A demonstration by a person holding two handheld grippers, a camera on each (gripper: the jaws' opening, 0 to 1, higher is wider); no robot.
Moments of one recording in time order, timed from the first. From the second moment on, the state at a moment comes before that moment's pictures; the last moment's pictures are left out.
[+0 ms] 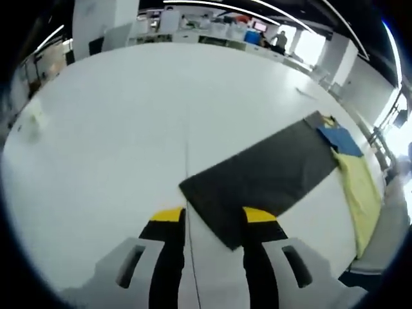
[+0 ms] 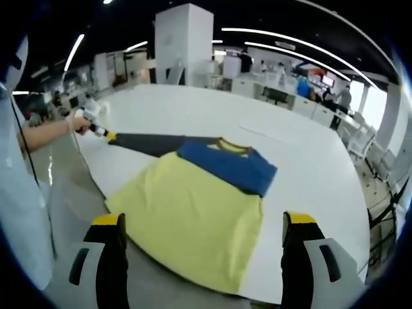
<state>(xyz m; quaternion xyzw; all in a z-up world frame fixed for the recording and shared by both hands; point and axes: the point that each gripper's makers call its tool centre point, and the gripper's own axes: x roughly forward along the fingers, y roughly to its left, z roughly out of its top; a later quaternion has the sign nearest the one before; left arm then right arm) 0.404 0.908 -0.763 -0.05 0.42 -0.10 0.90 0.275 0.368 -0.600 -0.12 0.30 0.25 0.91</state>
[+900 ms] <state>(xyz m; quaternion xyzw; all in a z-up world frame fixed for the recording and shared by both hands) 0.404 0.905 -0.762 0.02 0.44 -0.10 0.89 0.271 0.366 -0.600 -0.12 0.30 0.26 0.91</state>
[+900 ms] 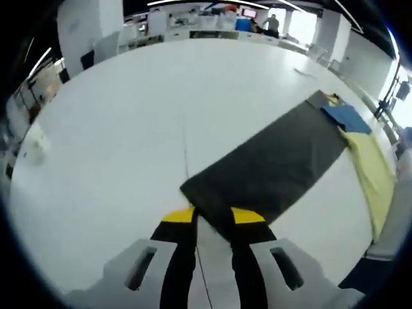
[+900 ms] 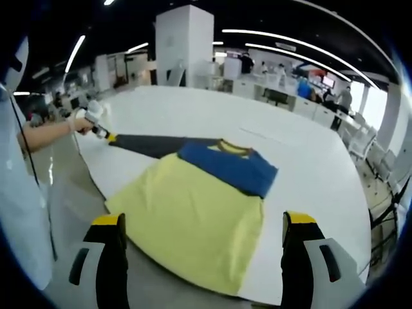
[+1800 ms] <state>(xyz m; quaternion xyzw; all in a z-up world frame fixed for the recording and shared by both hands) 0.430 0.892 -0.704 -0.04 0.33 -0.07 0.94 0.272 0.365 -0.599 -0.12 0.29 0.27 0.91</state>
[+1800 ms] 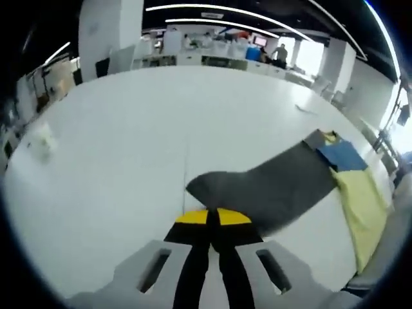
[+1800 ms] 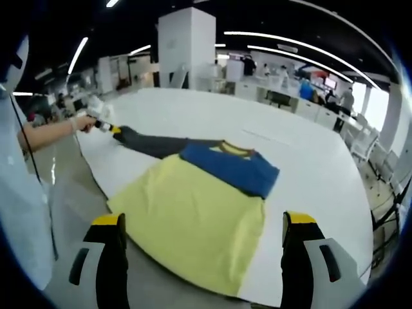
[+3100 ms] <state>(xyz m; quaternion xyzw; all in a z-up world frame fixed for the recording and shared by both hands) 0.507 0.675 -0.498 -0.02 0.13 -0.21 0.97 0.254 0.339 -0.602 -0.12 0.28 0.31 0.90</state>
